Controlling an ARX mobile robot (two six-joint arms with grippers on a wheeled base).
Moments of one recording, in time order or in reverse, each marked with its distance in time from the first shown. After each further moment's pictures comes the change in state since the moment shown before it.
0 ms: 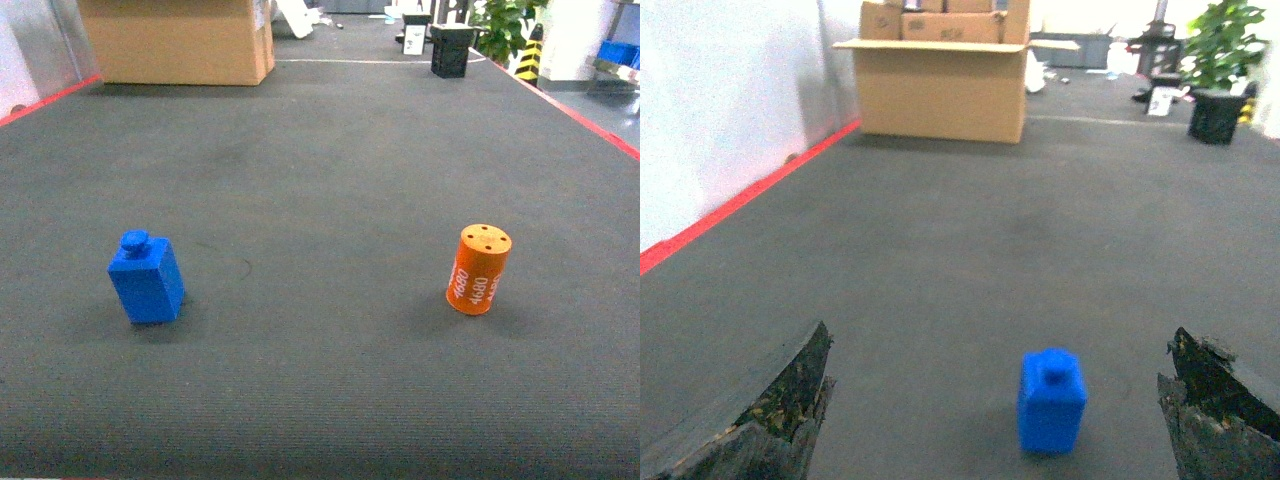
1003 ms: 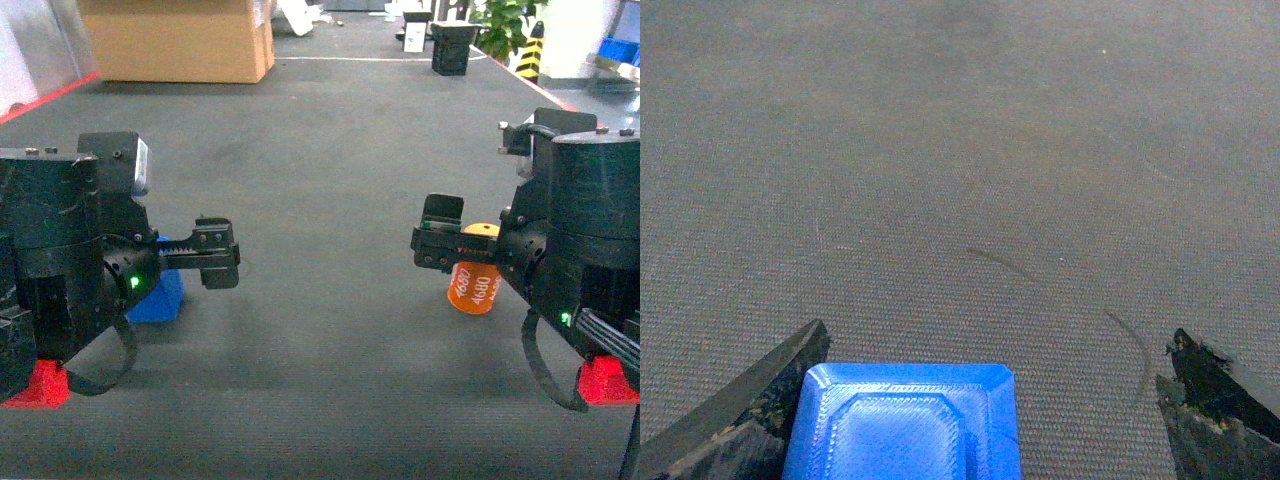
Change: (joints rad) left arm -0.005 1.299 0.601 0.351 0.111 -0.137; right arm 0.050 1.252 0.682 0.205 -0.089 0.224
